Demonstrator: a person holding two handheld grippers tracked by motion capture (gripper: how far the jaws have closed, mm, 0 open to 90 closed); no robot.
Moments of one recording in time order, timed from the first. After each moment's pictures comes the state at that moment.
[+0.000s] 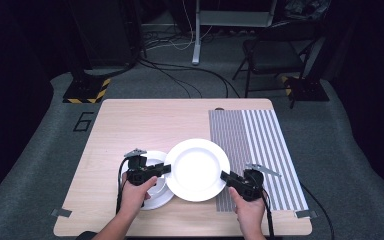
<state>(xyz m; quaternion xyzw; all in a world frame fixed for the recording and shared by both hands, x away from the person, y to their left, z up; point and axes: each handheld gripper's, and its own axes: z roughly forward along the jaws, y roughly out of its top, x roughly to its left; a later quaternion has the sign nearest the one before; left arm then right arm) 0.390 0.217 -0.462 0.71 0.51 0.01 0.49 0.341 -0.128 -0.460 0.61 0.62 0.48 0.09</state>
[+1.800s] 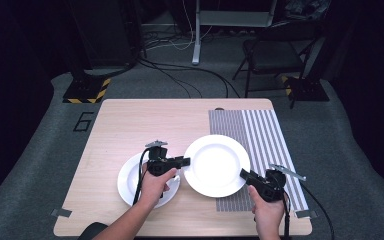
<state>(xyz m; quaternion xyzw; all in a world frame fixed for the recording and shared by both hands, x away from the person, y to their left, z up) 0.414 0.161 -0.451 0.71 0.49 -0.02 0.51 0.330 -0.175 -0.444 0.65 0.58 0.48 0.11</state>
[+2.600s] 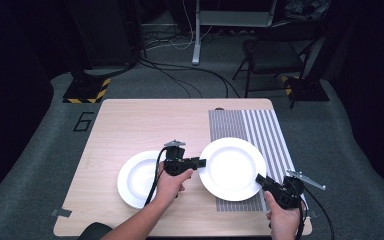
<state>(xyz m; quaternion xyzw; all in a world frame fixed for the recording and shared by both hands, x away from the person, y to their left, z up) 0.416 0.113 -0.453 0.73 0.46 -0.04 0.50 0.312 -0.216 -0.448 0.67 0.56 0.47 0.13</state>
